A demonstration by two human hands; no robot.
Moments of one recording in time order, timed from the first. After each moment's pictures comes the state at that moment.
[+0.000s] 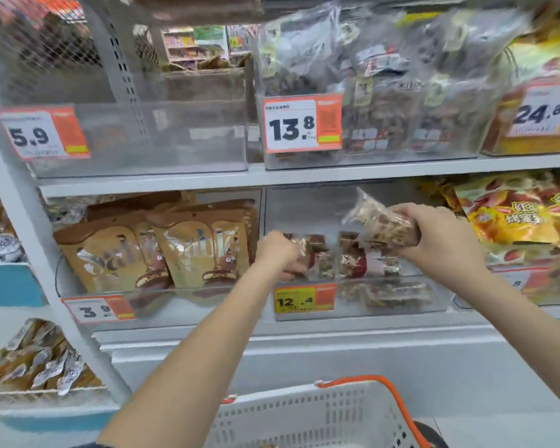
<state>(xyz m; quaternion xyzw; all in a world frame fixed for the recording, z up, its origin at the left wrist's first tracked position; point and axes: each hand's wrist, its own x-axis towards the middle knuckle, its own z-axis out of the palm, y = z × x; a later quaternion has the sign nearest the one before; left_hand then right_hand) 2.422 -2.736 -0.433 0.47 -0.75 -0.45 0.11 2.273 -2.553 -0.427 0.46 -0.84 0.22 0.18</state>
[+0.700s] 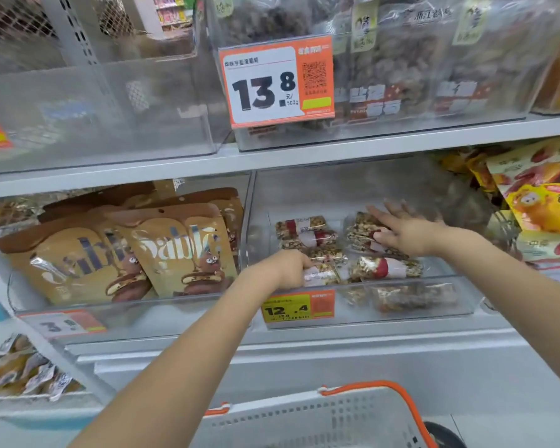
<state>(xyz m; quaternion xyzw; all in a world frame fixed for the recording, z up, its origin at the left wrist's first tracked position) 2.394 -2.755 -0.484 0.28 -0.93 -0.19 -0.11 2.172 -2.638 -0.495 0.47 -0.87 0.03 -0.14</state>
